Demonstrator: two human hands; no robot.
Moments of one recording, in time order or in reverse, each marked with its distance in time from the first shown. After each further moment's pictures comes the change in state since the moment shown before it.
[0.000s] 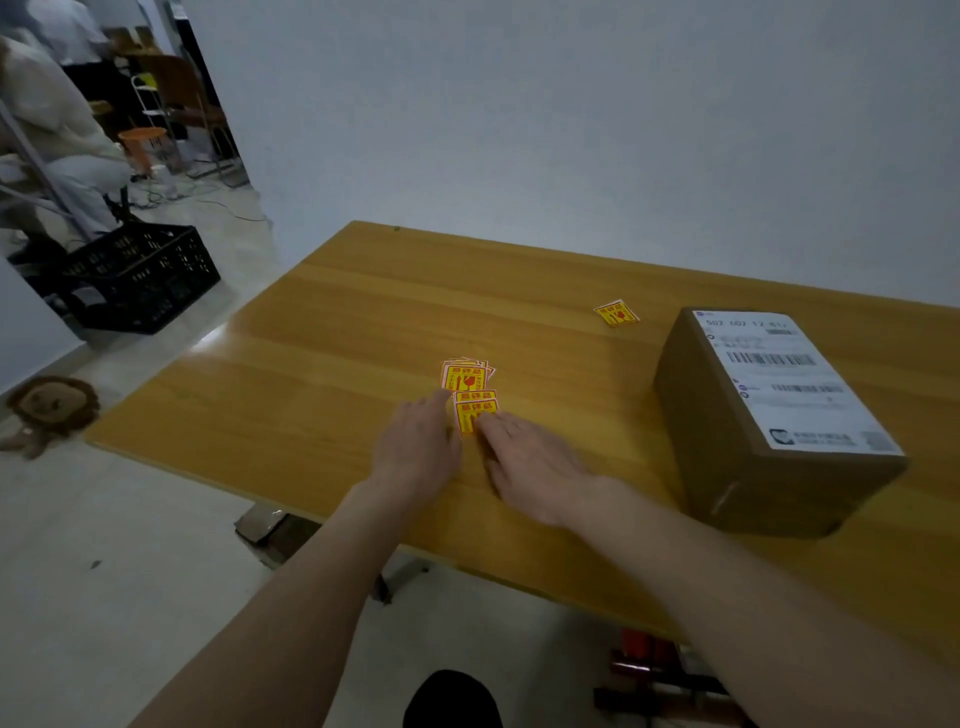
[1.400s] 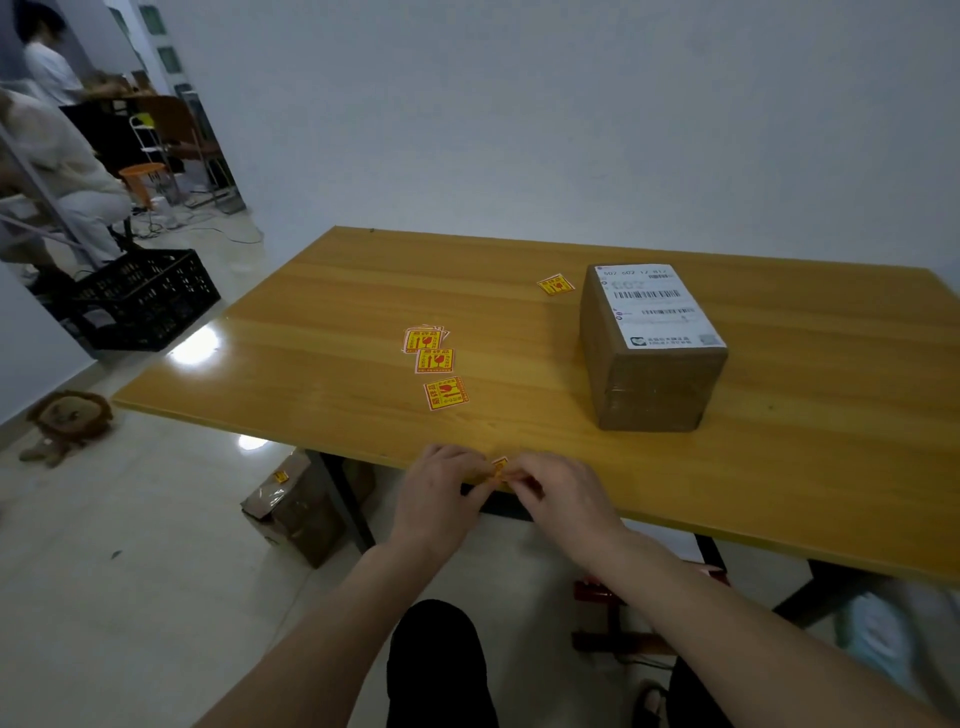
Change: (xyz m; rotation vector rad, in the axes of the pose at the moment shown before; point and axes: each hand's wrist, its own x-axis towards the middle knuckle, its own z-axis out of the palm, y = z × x) left_hand -0.153 0.058 0.040 -0.192 0.086 0.214; right_hand -0.175 0.006 0.020 0.397 0.402 0.067
